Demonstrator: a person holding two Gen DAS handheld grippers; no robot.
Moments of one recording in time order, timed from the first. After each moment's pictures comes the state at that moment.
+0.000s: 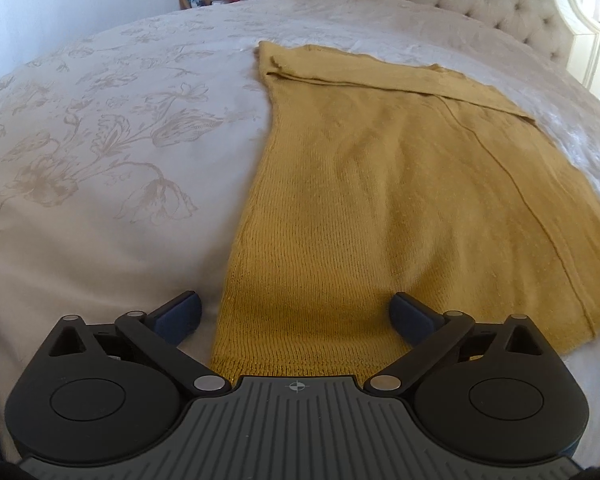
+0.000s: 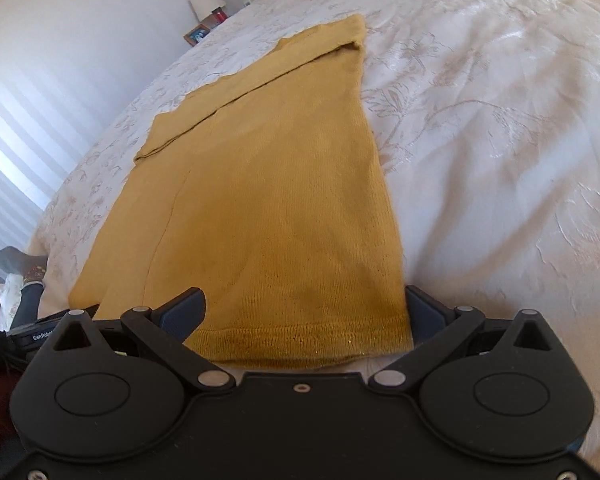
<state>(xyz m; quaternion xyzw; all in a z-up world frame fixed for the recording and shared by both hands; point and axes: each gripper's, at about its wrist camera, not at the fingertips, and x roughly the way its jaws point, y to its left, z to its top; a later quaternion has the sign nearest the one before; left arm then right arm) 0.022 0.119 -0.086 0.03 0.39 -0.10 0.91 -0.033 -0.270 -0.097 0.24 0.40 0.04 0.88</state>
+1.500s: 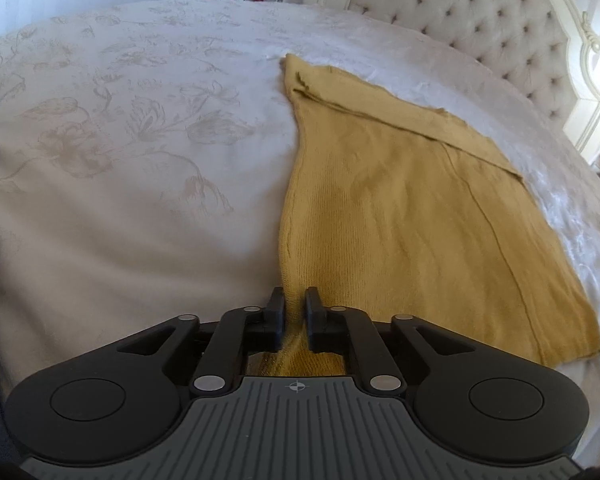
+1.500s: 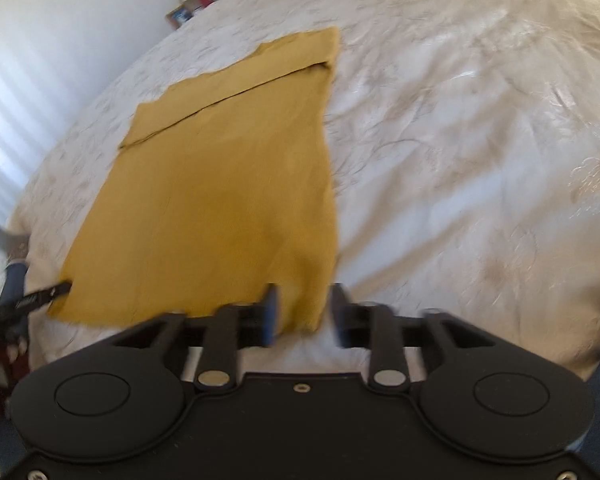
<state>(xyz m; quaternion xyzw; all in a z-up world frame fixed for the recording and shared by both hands) 0.021 0.155 -0.068 -0.07 0.40 -0.12 0.91 -0.055 -0.293 -0.052 0.21 0.44 0.00 0.87</state>
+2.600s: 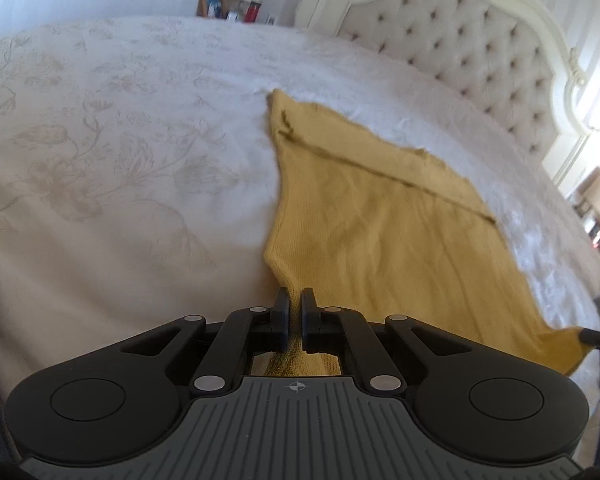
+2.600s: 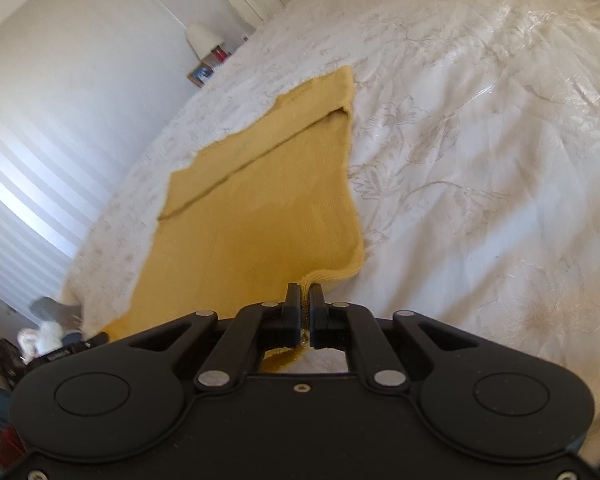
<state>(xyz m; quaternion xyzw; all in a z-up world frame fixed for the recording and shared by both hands) 0.031 0.160 -0.039 -0.11 0.37 -0.13 0.91 -0.045 -0.313 -0.048 0.29 0.37 0.04 0.88</state>
